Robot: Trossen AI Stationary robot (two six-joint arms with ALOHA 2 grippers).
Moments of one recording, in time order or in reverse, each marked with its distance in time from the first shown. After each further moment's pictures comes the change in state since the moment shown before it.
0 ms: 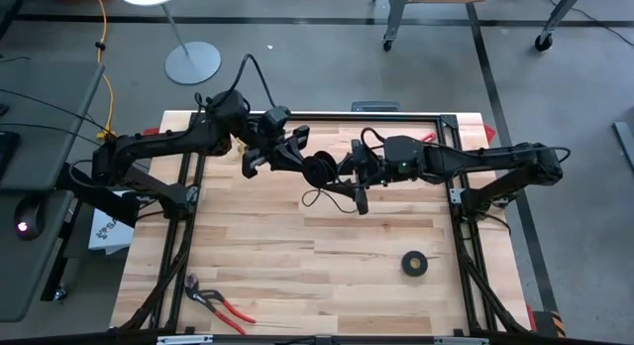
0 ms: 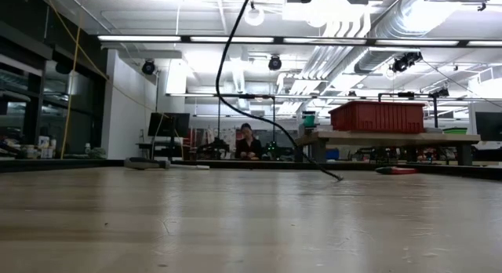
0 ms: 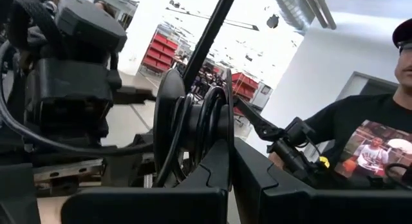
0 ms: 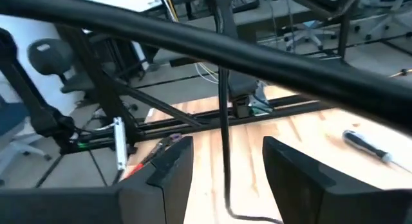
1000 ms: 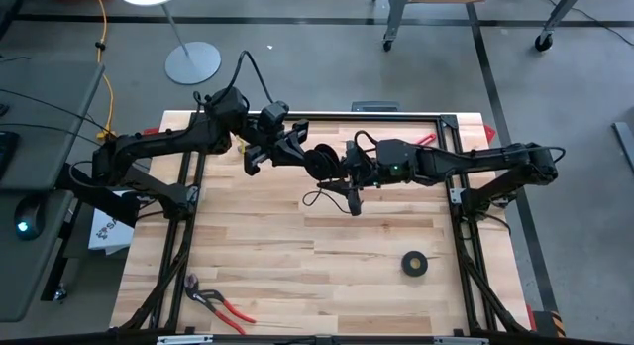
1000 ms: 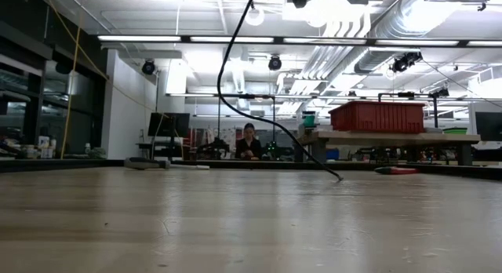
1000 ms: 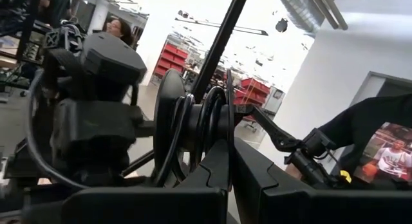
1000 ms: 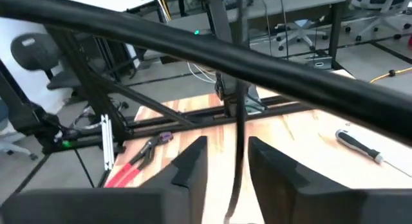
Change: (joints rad) left arm 0.027 0.000 0.000 0.011 -0.030 0.044; right arm 0.012 0.050 0.000 0.026 0.042 -0.034
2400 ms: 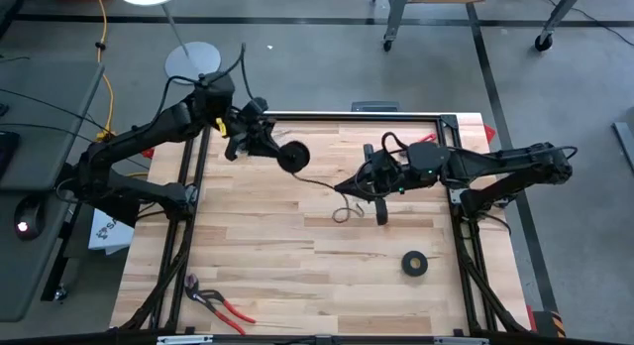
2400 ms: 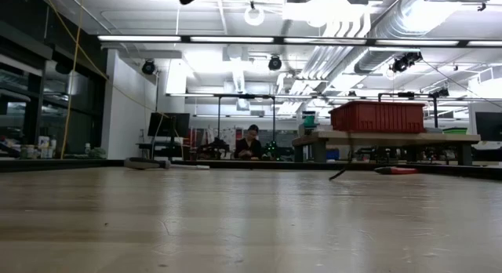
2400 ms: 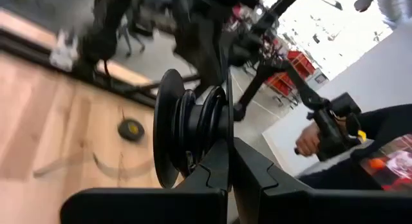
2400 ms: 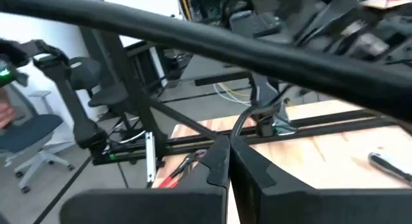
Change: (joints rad) left arm 0.186 -0.179 0.000 -0.714 0.108 0.117; right arm 0.090 -0.154 0.000 -0.040 0.020 0.043
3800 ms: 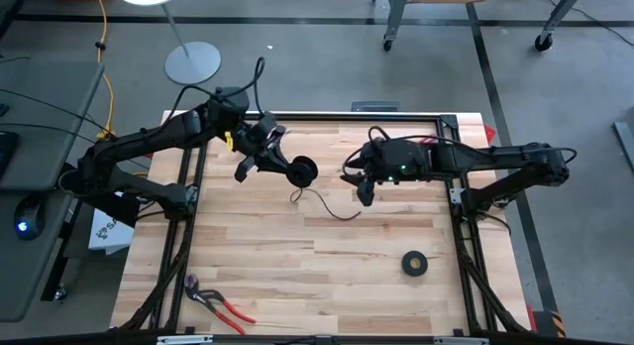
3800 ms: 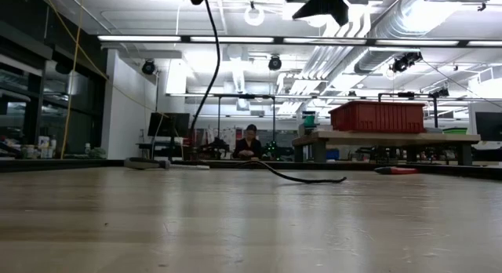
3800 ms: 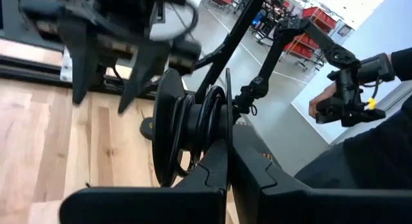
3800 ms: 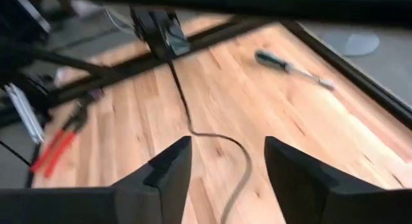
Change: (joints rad) left arm -0.118 0.041 0.000 -0.031 -0.131 0.291; right arm -0.100 0.039 -0.002 -0.382 0.205 0.109
